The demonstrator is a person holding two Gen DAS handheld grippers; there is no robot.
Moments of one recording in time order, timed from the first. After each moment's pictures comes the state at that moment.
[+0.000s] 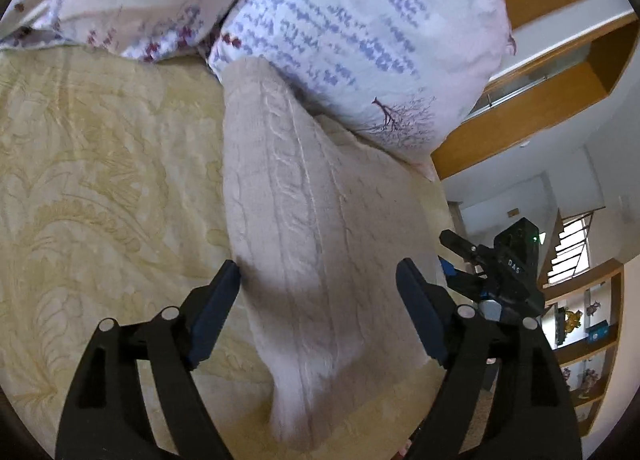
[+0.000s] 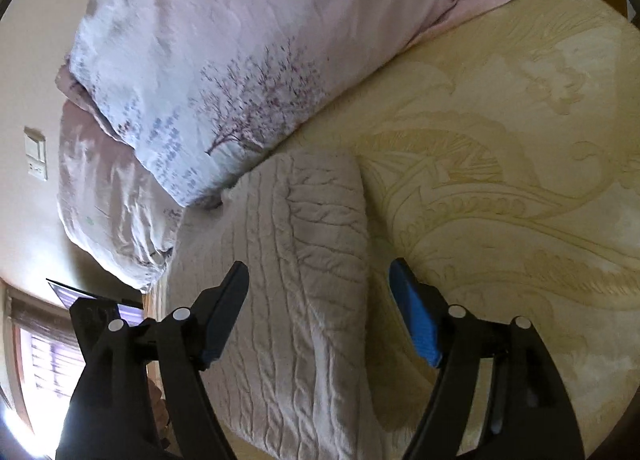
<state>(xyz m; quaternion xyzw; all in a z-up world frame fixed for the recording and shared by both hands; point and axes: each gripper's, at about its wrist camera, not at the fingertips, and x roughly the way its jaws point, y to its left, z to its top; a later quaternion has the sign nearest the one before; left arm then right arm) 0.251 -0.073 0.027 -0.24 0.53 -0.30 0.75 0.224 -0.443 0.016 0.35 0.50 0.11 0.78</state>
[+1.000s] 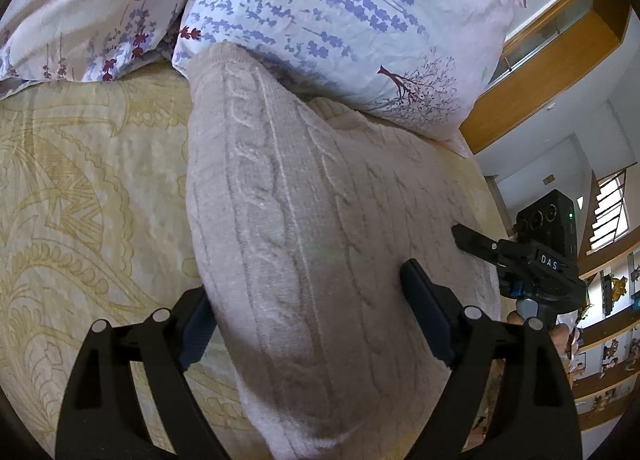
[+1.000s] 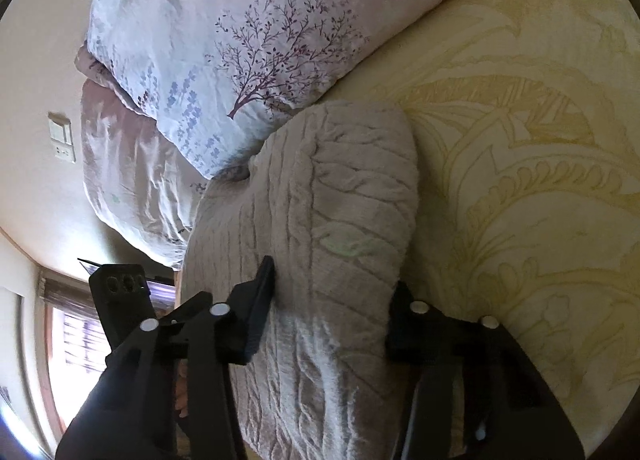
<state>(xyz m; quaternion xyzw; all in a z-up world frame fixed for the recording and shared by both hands) 0.260 -0.125 0.015 -0.14 0.53 -0.28 0.79 0.230 -0.423 -0.006 0.38 0.50 0.19 0.75</state>
